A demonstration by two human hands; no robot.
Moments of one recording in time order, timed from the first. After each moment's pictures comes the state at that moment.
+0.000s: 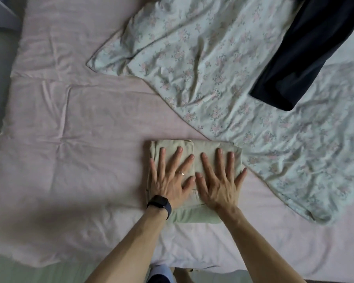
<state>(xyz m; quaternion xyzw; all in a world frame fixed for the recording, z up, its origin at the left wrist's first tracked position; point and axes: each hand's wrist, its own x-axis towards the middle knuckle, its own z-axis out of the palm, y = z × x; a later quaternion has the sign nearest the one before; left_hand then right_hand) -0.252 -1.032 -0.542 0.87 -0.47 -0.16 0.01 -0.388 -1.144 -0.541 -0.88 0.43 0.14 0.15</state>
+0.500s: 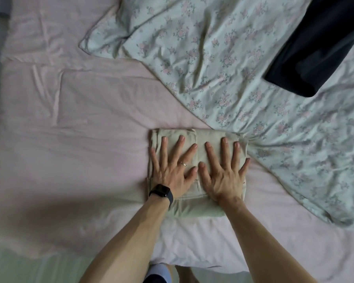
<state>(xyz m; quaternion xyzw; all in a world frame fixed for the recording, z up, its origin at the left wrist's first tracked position) -0.253 -1.038 -0.590 0.88 -0.46 -0.12 0.02 -0.388 -1.148 -0.589 -0.88 0.43 0.11 0.18</state>
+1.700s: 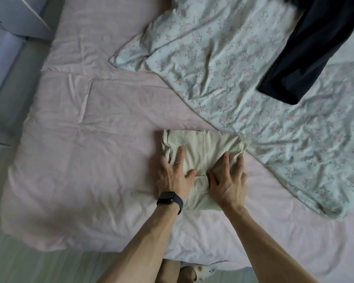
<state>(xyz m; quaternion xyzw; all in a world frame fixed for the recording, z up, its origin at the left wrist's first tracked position) -0.277 -1.015 -0.526 0.93 -0.22 -0.25 0.11 -0.407 -1.110 -0.541 -0.83 0.50 0.02 0.23</state>
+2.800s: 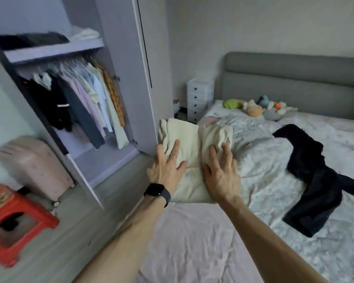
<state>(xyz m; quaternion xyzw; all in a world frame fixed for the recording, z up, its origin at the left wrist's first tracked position) -0.166 -0.847 -0.052 0.95 -0.19 0.14 0.19 -0.244 -0.993 -0.081 -0.92 0.22 -0.31 0.14</state>
